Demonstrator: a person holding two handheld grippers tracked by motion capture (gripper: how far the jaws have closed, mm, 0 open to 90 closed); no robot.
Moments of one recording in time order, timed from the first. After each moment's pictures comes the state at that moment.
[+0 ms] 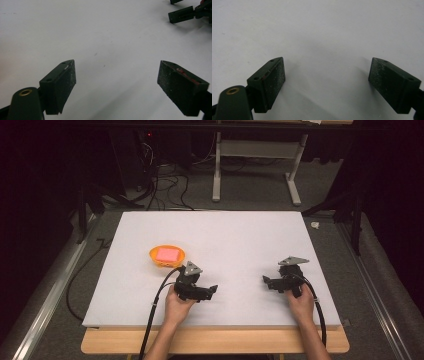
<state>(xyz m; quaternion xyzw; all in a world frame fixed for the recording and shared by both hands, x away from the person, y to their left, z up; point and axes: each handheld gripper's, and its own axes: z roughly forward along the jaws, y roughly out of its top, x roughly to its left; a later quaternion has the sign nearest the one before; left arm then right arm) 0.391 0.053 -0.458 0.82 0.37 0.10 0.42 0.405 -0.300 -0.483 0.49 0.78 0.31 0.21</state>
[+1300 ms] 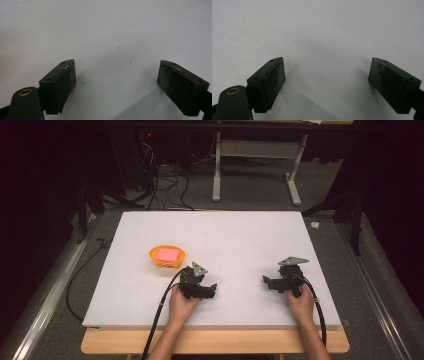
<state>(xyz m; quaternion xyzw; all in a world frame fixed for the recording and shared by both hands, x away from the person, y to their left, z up) 0.406 0.038 -0.487 0.83 0.39 0.16 0.37 0.406 -0.300 -0.483 0.49 0.78 0.31 0.21</state>
